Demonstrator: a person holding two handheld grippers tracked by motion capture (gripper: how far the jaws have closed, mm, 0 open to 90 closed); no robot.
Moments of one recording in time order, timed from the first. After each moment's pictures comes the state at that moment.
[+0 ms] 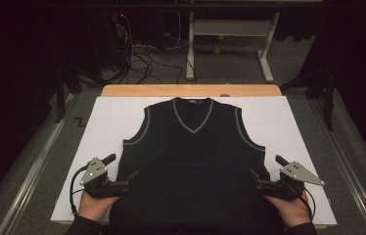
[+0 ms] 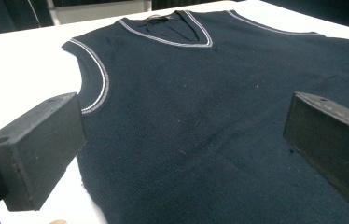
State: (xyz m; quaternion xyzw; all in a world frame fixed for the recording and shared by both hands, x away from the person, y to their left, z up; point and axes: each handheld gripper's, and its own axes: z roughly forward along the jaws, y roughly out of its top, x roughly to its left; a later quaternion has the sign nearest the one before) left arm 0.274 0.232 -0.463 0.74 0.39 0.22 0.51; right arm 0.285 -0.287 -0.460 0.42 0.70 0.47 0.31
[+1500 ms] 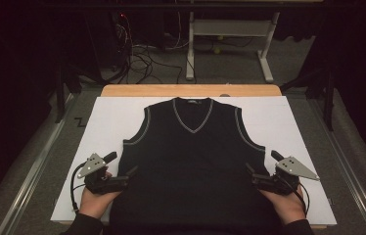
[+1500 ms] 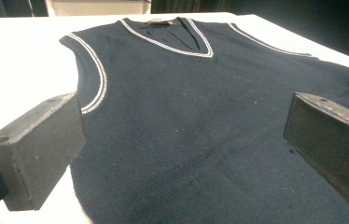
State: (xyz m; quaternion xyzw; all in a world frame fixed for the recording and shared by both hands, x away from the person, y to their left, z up) left arm 0.286 0.235 -0.463 0.71 0.42 0.18 0.54; right arm 0.297 -0.275 -0.455 0.43 0.69 0.49 0.31
